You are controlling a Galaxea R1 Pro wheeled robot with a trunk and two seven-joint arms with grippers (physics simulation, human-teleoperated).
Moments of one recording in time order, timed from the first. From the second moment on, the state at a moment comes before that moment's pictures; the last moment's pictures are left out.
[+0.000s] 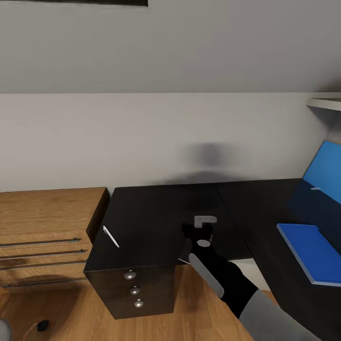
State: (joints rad) left arm 0.19 0.22 -0.33 -1.01 0.61 -0.26 0.38; right arm -0.66 0.01 0.69 -1.09 -0.57 0.29 -0.71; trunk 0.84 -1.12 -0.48
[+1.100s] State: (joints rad) left arm 0.19 0.22 -0.33 -1.01 0.61 -0.26 0.38; right arm -0.62 -0.19 0.65 -1.07 -1.26 -0.13 -0.47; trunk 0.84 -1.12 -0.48
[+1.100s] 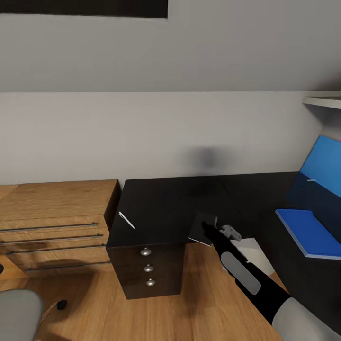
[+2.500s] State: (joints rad) left arm 0.19 0.22 -0.33 -1.06 0.62 -0.14 0.38; right arm -0.58 -0.20 0.53 -0.84 -1.45 -0.24 0.08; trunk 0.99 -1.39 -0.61
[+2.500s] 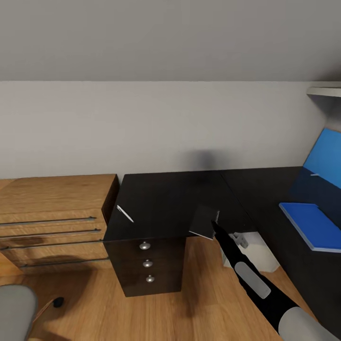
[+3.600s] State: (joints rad) left arm 0.19 0.22 -0.33 -1.06 0.62 -0.14 0.38; right arm -0.58 -0.08 0.54 -0.76 -1.47 -0.24 0.09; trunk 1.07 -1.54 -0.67
